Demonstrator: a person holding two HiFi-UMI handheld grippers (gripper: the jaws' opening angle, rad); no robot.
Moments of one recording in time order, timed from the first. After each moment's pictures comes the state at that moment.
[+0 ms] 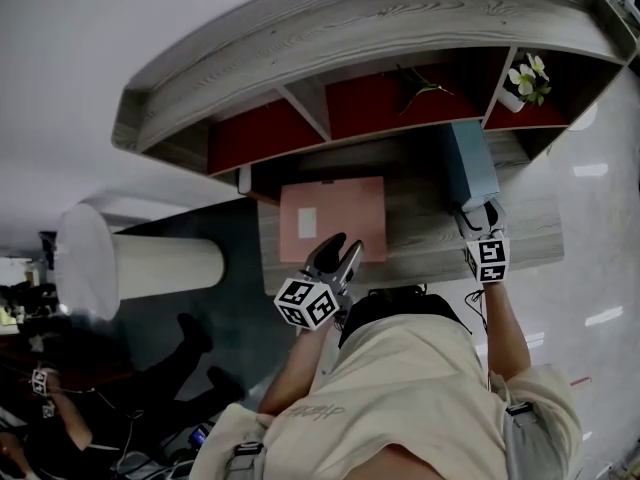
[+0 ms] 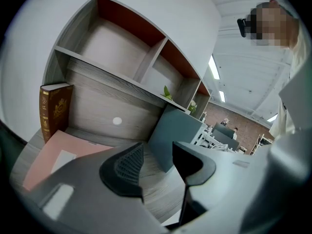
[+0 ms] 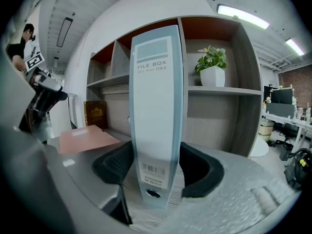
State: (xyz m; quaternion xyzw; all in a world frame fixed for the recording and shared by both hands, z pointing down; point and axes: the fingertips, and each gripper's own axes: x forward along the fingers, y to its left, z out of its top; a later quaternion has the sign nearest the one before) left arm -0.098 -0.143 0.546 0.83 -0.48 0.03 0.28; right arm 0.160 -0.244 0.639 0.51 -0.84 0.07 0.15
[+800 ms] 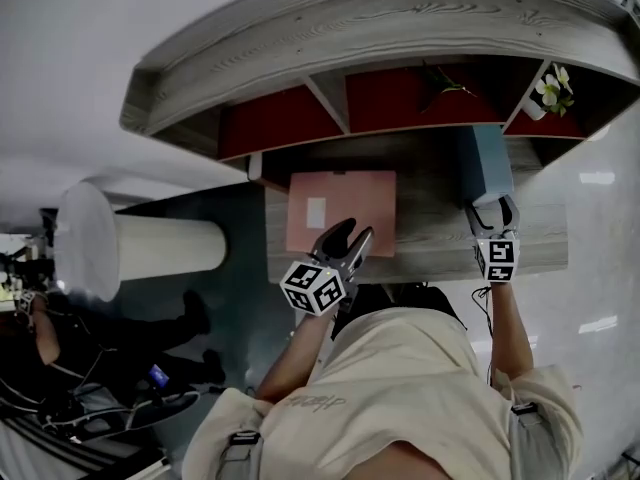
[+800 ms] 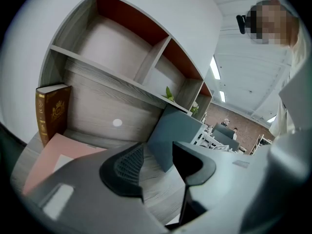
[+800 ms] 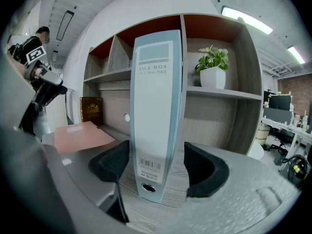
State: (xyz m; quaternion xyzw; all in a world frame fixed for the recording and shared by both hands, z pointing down) left arm -0.100 -0.164 0.540 0.83 -0.48 0.04 0.28; right arm 0.165 -0.258 0.633 0.53 -0.83 0.06 0.17
